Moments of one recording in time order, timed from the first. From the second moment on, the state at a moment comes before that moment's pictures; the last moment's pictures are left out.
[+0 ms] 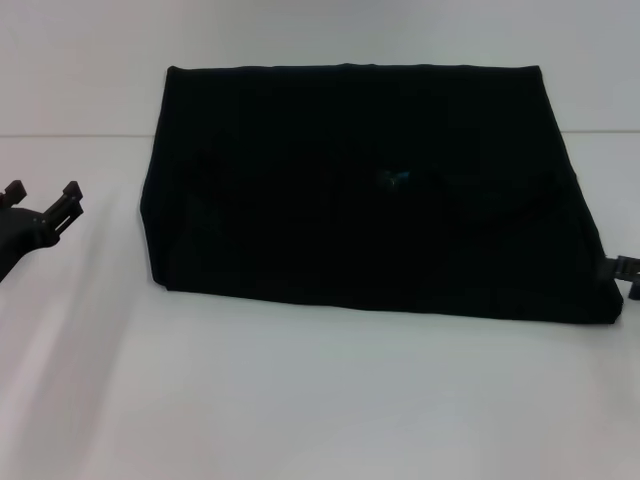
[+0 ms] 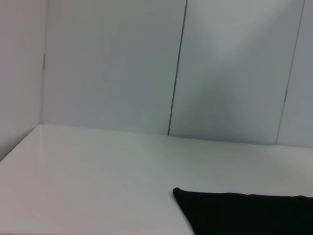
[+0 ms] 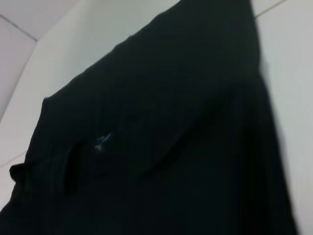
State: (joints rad) left arm -0.49 -2.14 0.19 0.39 1.59 0.97 -0.85; right arm 0.52 1.92 -0.47 -0.52 -2.22 -1.26 2.16
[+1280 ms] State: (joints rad) left arm -0.51 -2.14 0.19 0.38 1.54 0.94 -0.81; right arm 0.55 1.94 -0.58 -0.46 -2.23 -1.15 2.17
